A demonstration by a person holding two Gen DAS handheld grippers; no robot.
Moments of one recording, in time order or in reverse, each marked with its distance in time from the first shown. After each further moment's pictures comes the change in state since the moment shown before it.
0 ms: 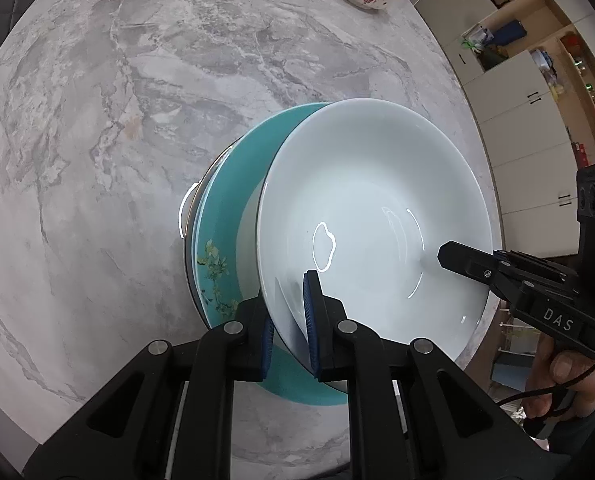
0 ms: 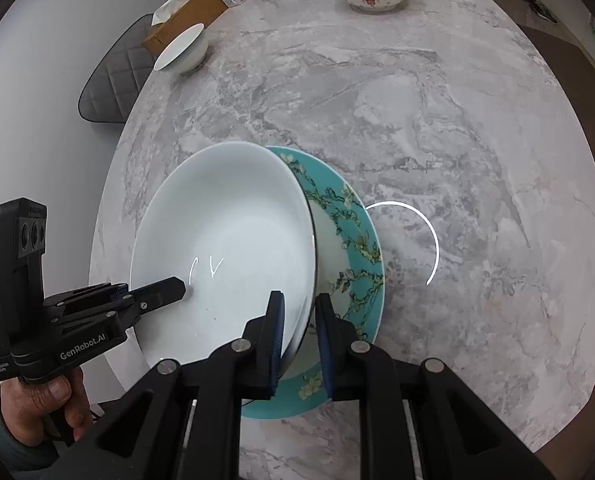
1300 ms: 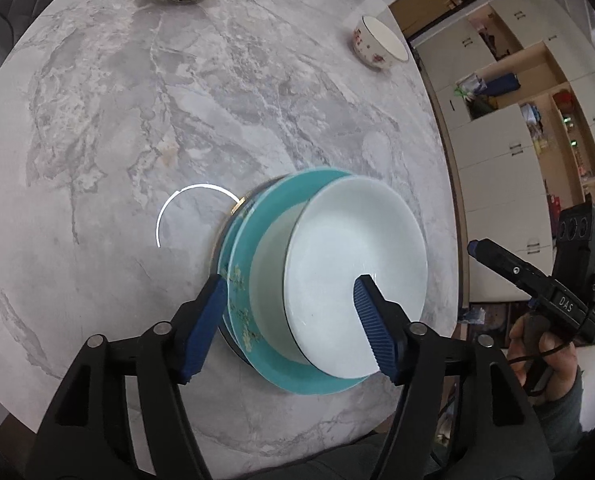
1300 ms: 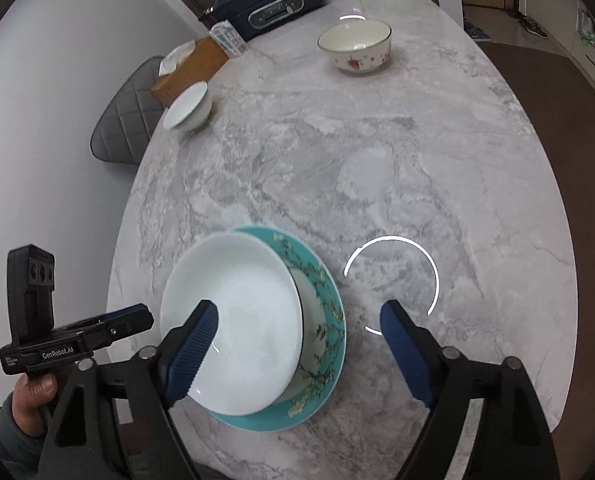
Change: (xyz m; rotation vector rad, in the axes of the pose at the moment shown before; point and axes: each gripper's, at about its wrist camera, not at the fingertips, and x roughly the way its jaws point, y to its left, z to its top) left arm -0.060 0.036 0.016 -0.146 -0.116 -0.126; right arm -0.062 -0.018 0.035 0.012 -0.155 0.042
